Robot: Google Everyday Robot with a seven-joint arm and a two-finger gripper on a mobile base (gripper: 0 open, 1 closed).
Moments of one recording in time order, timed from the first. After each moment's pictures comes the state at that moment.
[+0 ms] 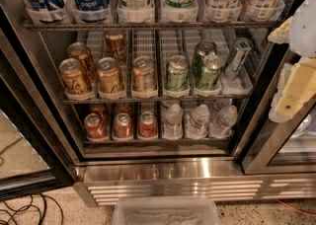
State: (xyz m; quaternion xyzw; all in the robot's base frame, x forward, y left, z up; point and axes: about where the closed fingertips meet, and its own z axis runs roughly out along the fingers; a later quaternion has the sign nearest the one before) arm 0.438 -0.217 0.976 -0.60 0.78 -0.03 0.16
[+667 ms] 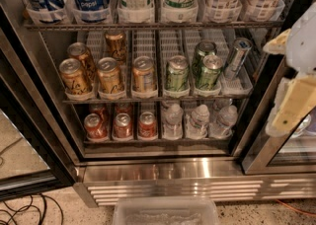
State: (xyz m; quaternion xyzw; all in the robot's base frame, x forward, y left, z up) arm 0.424 -0.205 0.962 -0.62 0.77 -0.02 0.17
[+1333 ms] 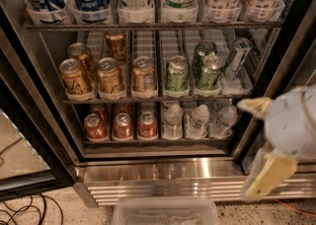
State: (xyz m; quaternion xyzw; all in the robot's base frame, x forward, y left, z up) arm 0.362 -0.167 0.874 -0.63 0.74 0.08 0.23
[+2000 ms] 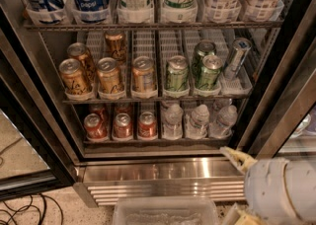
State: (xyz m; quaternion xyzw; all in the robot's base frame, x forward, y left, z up) arm 0.309 -0.126 0.789 -0.56 0.75 0.16 0.31
